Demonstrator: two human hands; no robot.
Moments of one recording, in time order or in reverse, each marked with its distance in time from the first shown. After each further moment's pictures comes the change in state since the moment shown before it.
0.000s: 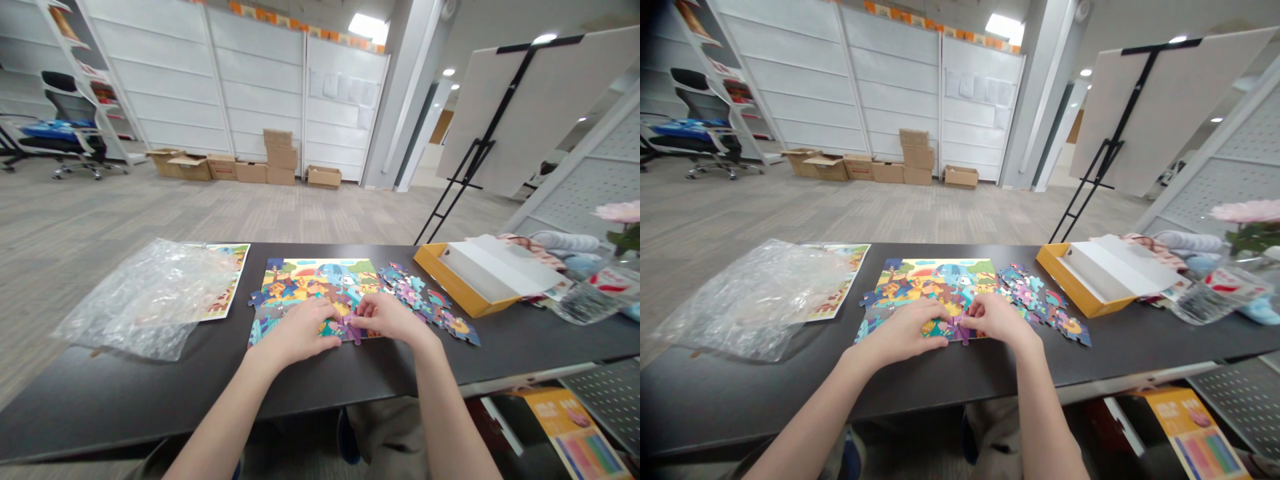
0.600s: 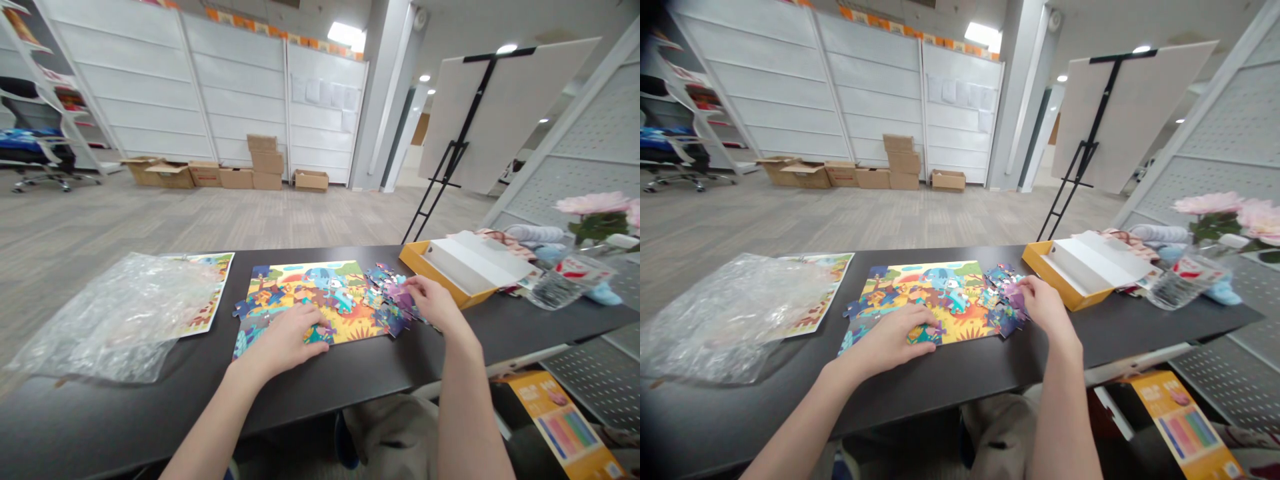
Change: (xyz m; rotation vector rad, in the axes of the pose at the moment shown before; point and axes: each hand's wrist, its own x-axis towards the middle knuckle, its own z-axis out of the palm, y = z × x) left_hand -0.002 -0.004 0.002 0.003 -0.006 0.004; right_hand -0.038 0.069 -0.070 -0.188 0.554 0.215
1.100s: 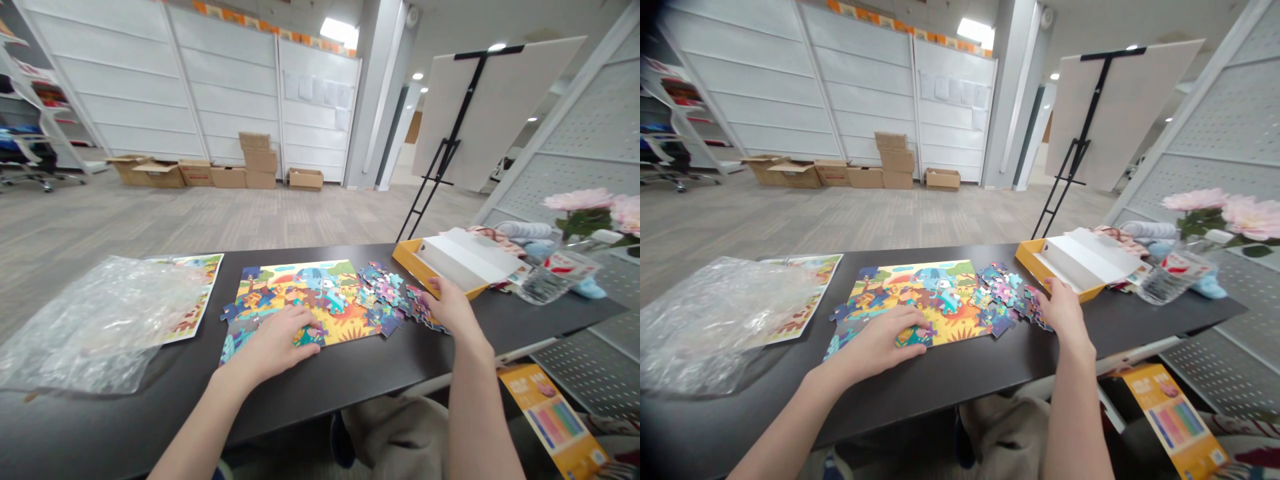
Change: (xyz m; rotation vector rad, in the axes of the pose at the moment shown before) left_hand 0.000 0.001 0.000 -0.003 0.004 -0.011; right_hand 0.001 0.061 -0.011 -0.204 0.166 0.147
